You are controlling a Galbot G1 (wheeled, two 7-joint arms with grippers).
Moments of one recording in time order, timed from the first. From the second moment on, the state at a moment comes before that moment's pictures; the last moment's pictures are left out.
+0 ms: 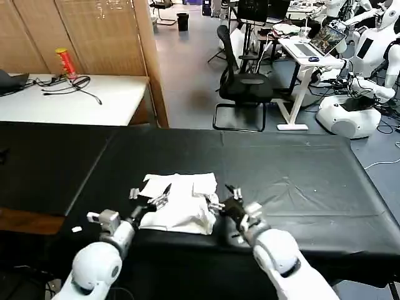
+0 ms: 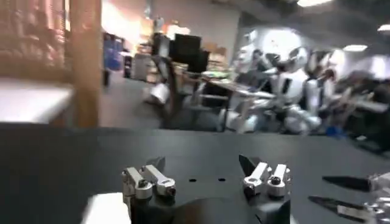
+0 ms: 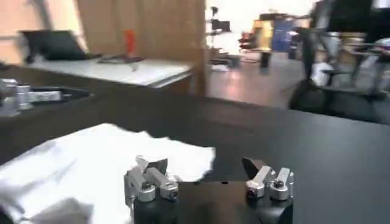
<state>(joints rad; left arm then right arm) 1.34 -1.18 -0.43 -2.06 -0.42 0.35 0.02 -1.02 1.19 0.04 1.86 0.25 -0.46 -0.05</state>
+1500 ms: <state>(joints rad) 1.48 -1.23 -0.53 -2.10 -0.35 0.31 0.03 -1.25 1.03 0.11 2.07 0.20 -0.39 -0.08</state>
